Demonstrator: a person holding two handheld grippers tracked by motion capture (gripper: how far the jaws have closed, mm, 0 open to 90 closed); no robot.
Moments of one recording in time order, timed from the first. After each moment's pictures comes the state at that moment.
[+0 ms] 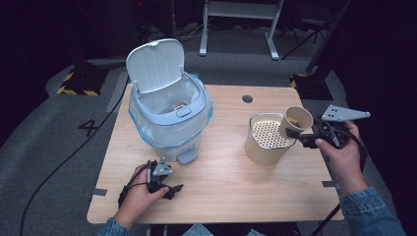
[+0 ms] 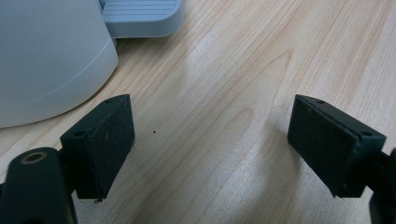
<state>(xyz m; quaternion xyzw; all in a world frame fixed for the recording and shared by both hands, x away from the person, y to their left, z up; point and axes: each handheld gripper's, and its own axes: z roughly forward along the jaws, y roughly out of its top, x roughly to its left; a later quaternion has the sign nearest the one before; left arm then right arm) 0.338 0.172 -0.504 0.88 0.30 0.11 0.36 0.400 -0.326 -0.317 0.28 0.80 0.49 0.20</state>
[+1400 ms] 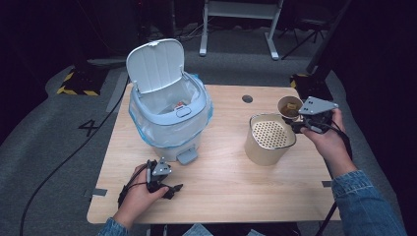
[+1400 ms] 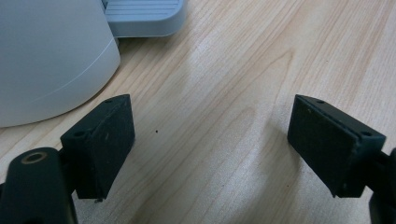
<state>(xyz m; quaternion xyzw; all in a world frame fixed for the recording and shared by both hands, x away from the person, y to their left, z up) 0.338 0.173 -0.504 0.88 0.30 0.11 0.36 0.452 -0.309 -0.330 0.19 0.85 0.31 0.37</state>
